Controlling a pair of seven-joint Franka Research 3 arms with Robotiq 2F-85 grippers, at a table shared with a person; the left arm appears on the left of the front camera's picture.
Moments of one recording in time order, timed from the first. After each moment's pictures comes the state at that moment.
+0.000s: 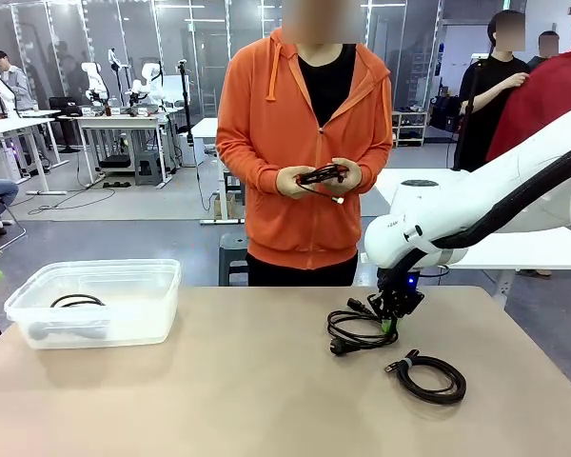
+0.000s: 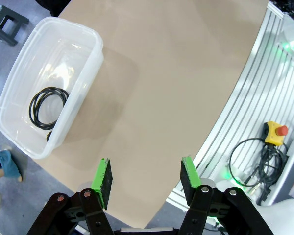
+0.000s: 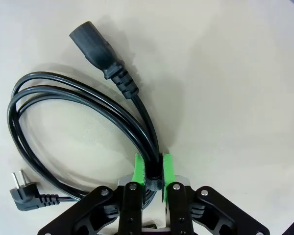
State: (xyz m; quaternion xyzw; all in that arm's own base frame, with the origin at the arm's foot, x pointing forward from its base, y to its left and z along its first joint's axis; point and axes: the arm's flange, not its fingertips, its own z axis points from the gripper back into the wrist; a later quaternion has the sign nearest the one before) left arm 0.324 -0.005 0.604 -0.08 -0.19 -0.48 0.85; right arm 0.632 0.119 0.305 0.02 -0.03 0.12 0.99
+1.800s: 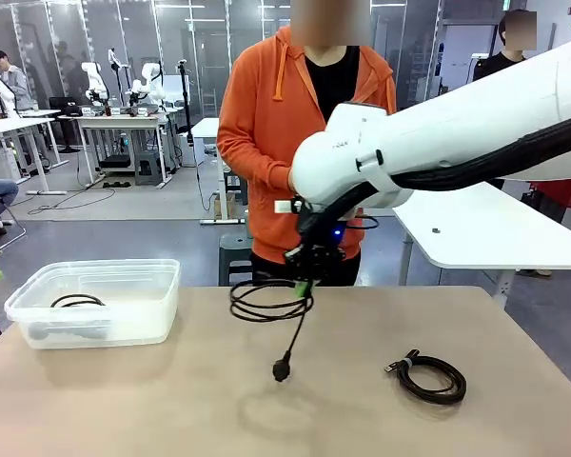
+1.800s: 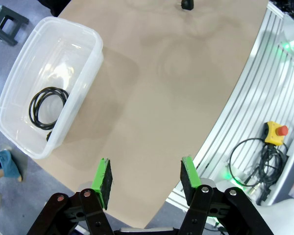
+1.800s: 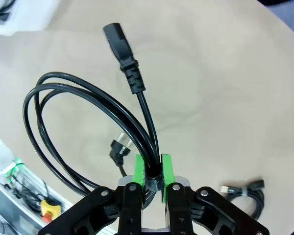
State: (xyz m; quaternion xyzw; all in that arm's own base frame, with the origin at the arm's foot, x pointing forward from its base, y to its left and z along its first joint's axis) left arm 0.324 -0.005 0.604 -0.08 -0.19 -0.48 0.85; right arm 0.537 0.303 0.457 0.11 -0.06 0.24 0.96
